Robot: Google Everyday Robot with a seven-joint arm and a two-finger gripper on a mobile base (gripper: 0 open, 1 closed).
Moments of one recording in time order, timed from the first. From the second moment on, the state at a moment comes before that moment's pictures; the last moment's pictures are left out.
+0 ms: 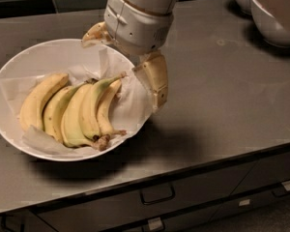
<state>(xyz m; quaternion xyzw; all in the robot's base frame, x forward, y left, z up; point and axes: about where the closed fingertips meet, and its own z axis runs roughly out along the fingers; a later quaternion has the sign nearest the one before) 0.449 0.035 0.975 -0.92 0.36 0.04 0.17</state>
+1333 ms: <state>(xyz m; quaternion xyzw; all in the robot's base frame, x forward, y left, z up) 0.485 0.071 0.939 -0.92 0.35 0.07 0.17</state>
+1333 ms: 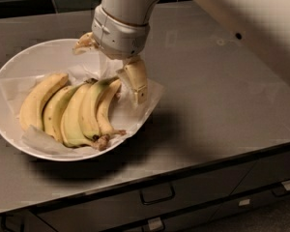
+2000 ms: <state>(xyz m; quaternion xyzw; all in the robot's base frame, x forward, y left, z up) 0.490 0.091 0.945 -0.93 0.34 0.06 0.14</state>
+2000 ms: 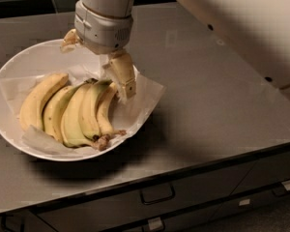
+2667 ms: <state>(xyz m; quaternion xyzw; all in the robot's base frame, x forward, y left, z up) 0.495 0.092 0.931 -0.92 0.35 0.08 0.14</state>
